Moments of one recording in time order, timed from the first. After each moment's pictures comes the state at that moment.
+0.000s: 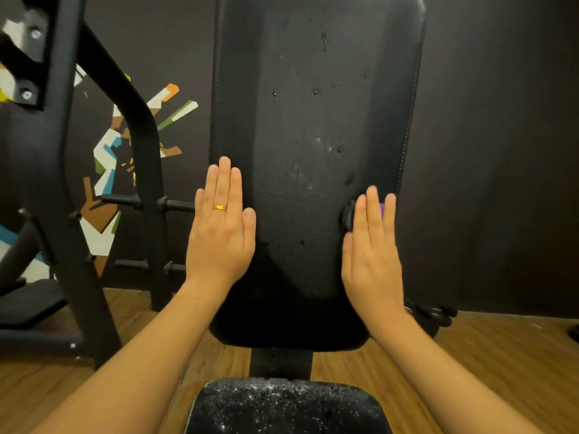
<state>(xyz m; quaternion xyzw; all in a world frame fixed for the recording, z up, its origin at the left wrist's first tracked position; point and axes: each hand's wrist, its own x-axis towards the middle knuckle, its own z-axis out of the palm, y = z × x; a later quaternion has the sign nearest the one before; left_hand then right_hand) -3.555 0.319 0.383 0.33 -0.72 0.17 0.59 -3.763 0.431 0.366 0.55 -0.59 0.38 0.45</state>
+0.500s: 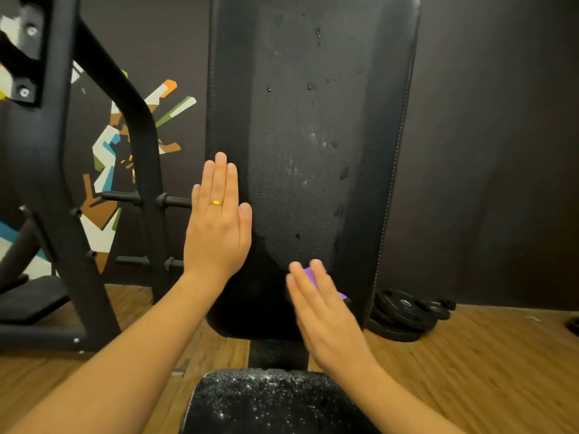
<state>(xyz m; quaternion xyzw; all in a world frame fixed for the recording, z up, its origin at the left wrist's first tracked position) -3.556 0.318 0.382 0.33 -0.71 0.20 0.59 -3.738 0.431 0.272 0.68 -0.51 0.18 0.50</state>
